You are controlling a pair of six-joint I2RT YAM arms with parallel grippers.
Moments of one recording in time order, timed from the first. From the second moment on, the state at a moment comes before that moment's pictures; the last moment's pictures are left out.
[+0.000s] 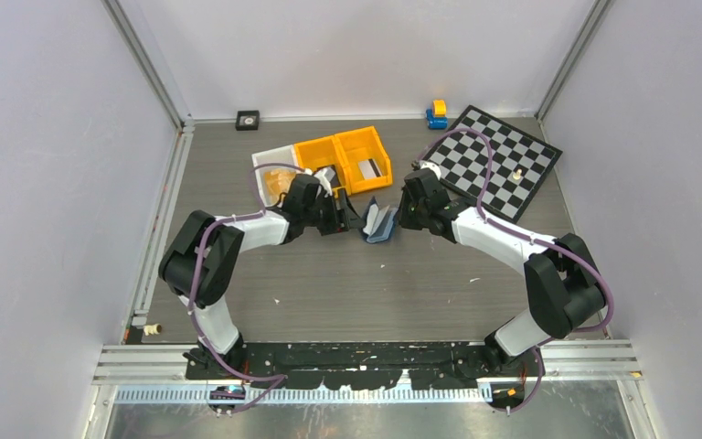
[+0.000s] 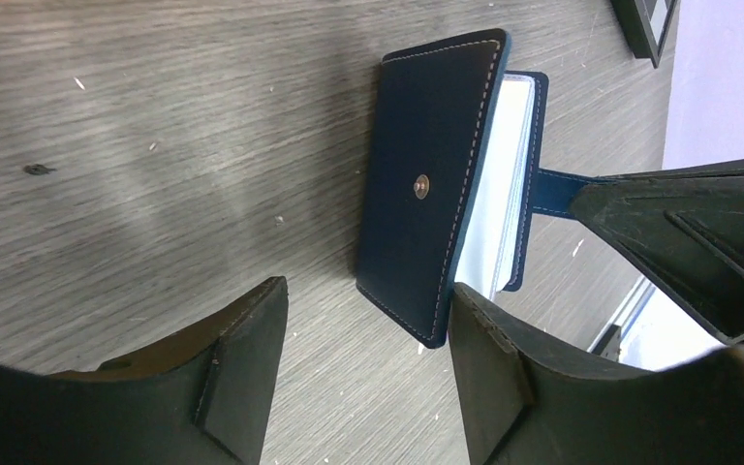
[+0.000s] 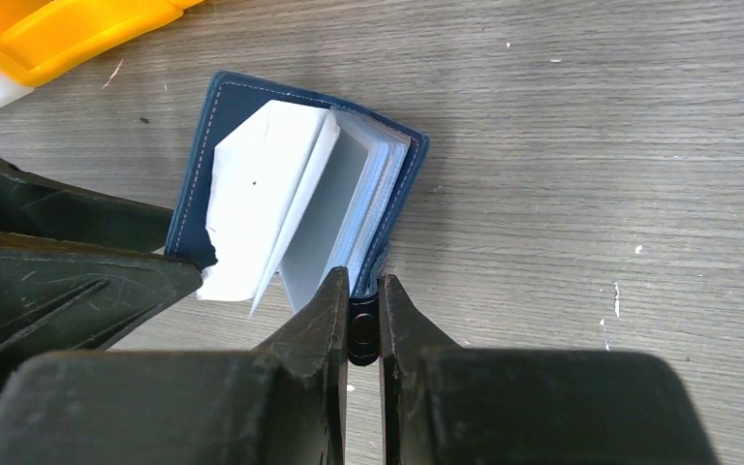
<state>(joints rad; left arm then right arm) -0.50 1.76 0.92 0.19 0.39 -0.69 0.55 1.53 0.96 -0.23 0.12 0.60</state>
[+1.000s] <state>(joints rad) -0.61 1.81 1.05 0.11 0.38 -0.56 0.55 1.53 0.96 -0.19 0.01 0.60</state>
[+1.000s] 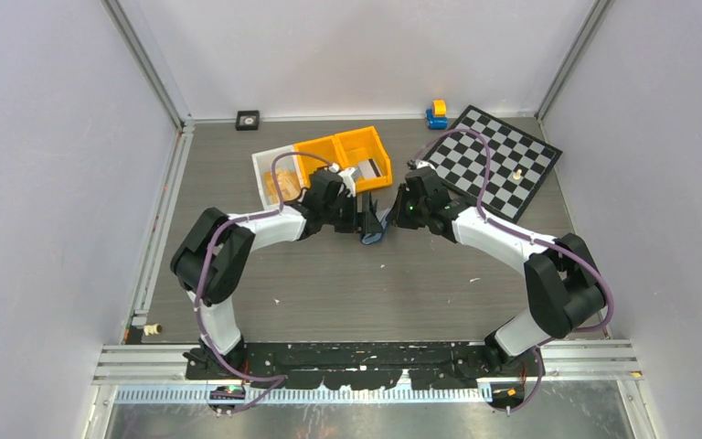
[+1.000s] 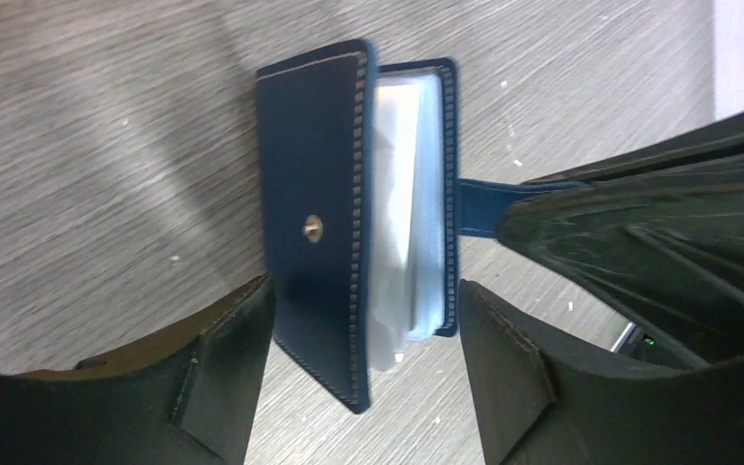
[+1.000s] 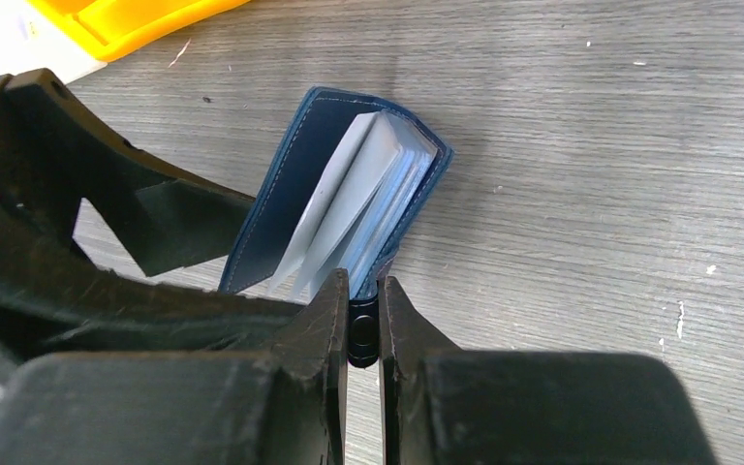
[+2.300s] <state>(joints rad) -0.48 1.85 0.98 0.19 0.48 -0.73 0.49 1.61 0.96 -0.20 0.02 0.69</state>
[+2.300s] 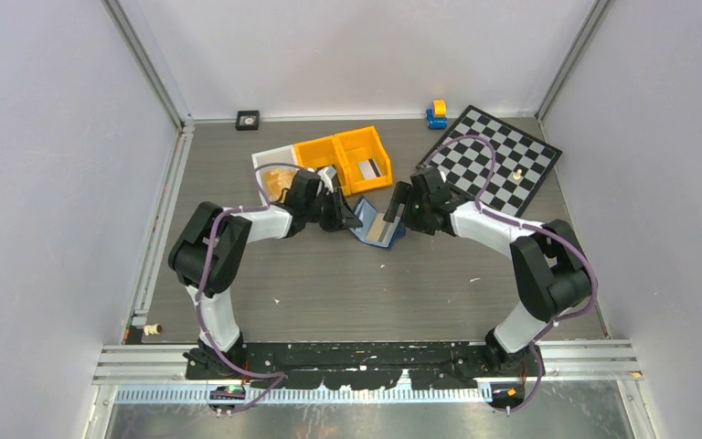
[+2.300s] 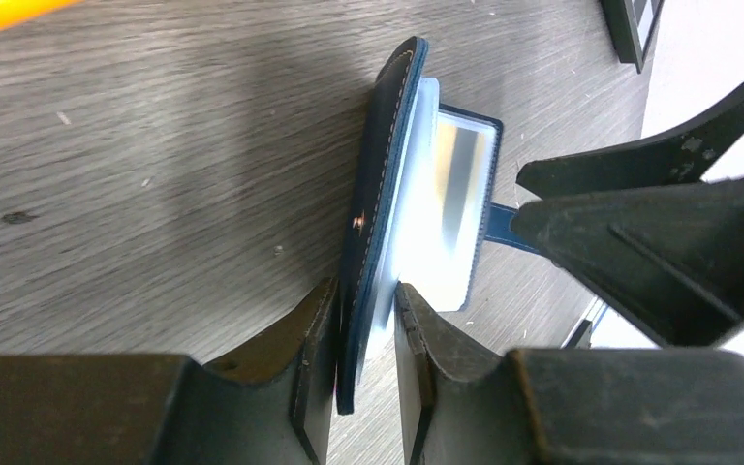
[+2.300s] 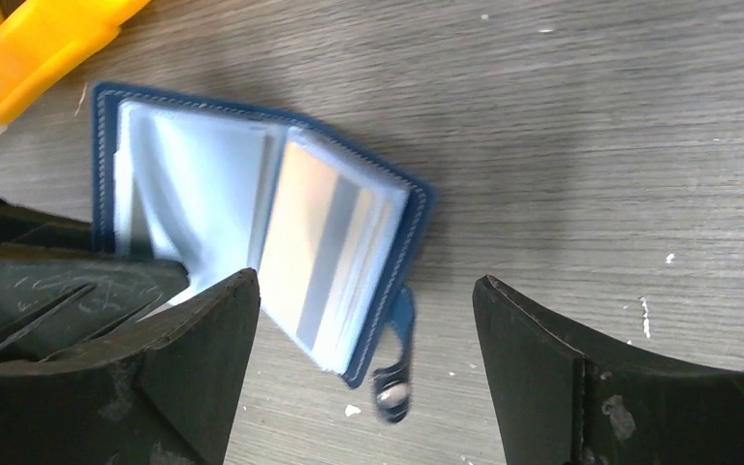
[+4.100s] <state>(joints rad) -0.50 1.78 0.94 0.19 0.48 -0.68 0.41 1.72 0.92 -0.02 -0.31 0.79</state>
